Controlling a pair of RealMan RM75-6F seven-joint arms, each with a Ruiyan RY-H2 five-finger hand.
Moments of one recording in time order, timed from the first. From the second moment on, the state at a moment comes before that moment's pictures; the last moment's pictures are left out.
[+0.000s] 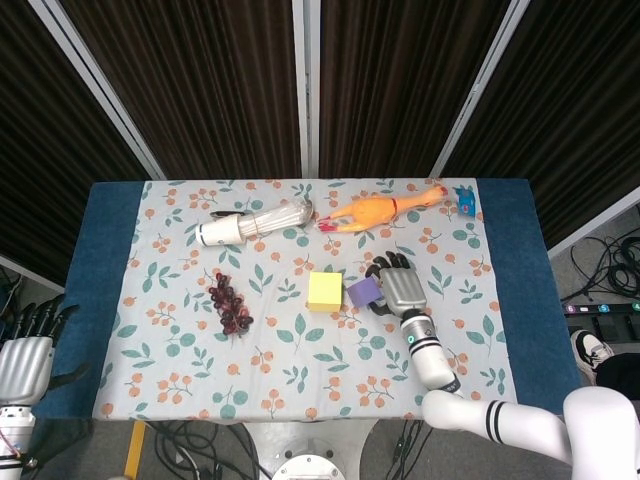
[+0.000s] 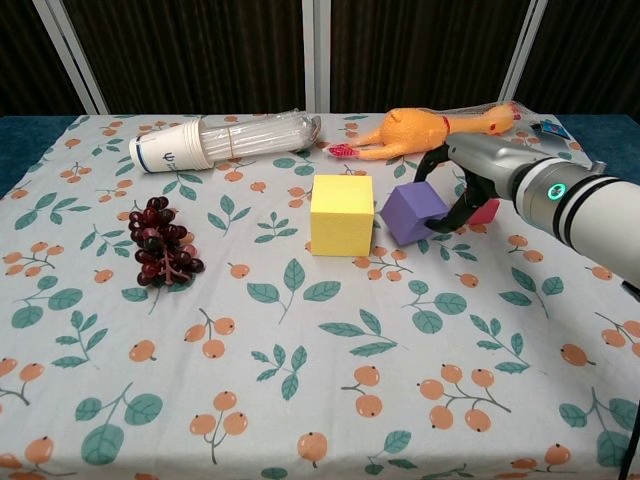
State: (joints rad) left arm -0.04 -1.23 -0.02 -1.50 1.48 1.49 0.00; right arm 0.77 -1.72 0.25 -1.43 -0.71 1.01 -0.53
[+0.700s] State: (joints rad) left arm -0.03 -1.24 -0.02 -1.47 1.47 1.49 -0.02; right arm 0.78 -1.72 0.25 -1.45 -0.70 1.01 -0.52
